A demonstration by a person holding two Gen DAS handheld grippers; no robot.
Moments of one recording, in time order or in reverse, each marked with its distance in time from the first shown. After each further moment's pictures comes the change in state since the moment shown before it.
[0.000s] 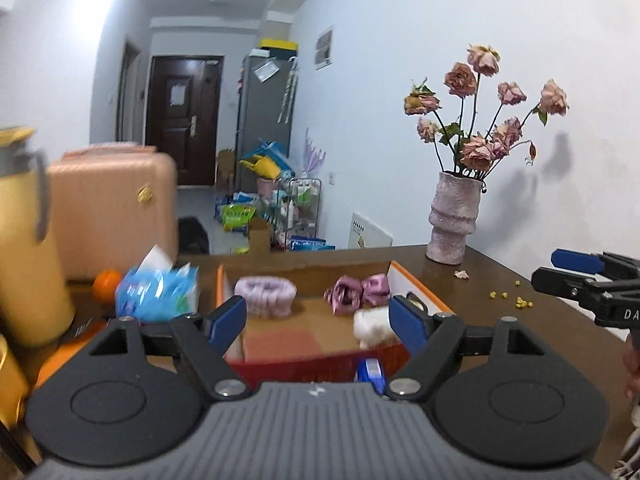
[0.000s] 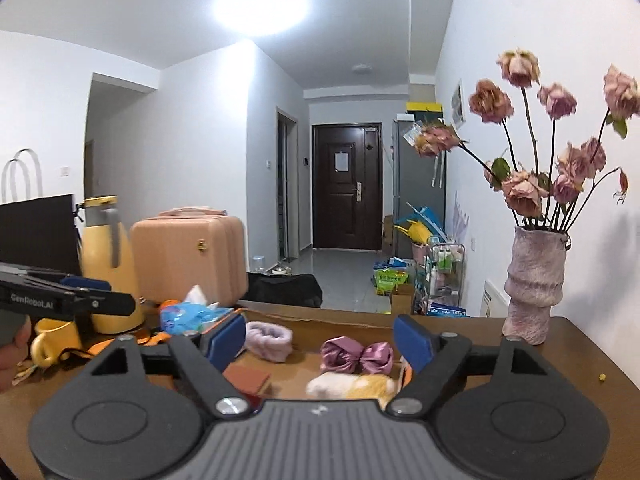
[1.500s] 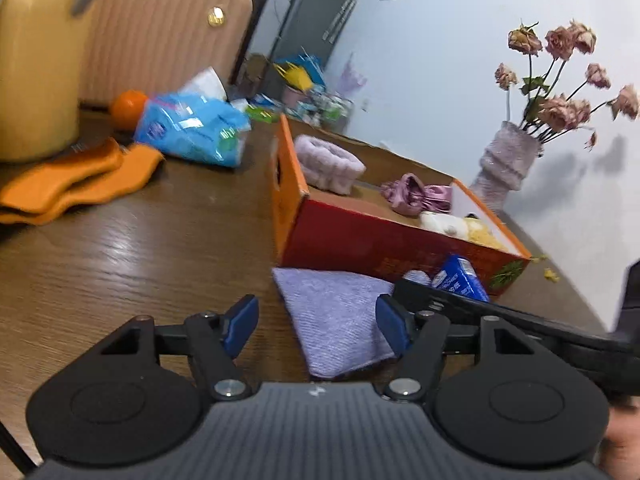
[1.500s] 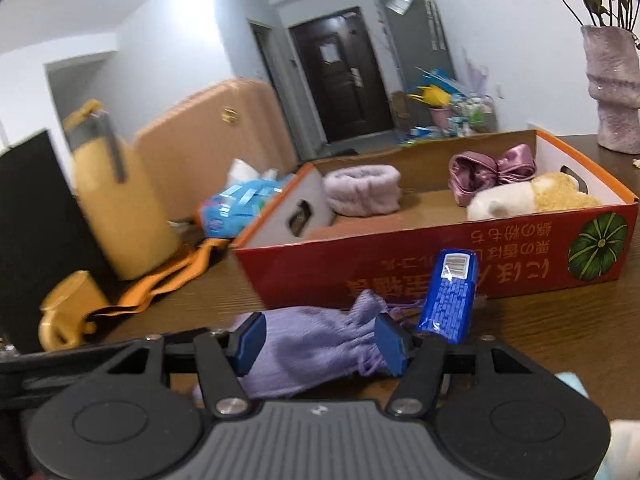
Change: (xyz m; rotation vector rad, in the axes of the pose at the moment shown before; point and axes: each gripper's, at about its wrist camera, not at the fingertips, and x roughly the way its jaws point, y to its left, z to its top) left arm 0.085 0.104 -0.105 -0.284 0.234 -0.063; right arm 0.166 0.115 -0.106 0.286 0.338 0.037
